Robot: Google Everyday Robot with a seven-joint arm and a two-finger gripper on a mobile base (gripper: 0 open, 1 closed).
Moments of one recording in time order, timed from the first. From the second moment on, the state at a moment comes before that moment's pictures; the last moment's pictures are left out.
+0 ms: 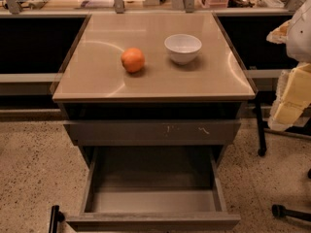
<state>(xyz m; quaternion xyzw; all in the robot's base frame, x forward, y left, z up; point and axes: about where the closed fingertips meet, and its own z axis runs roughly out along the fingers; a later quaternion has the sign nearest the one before) 0.438 -0.216 0.977 -0.60 0.78 -0.04 0.16</state>
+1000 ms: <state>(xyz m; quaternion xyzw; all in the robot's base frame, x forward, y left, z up) 0.482 -0.192 0.985 -0.61 0.76 -0.03 0.23</state>
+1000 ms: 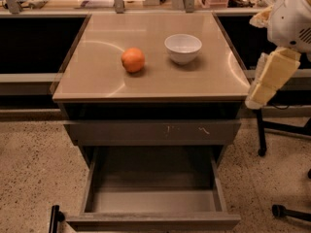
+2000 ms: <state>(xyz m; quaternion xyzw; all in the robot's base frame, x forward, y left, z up) 0.544 -0.153 0.979 -0.61 0.73 0.02 0.30</state>
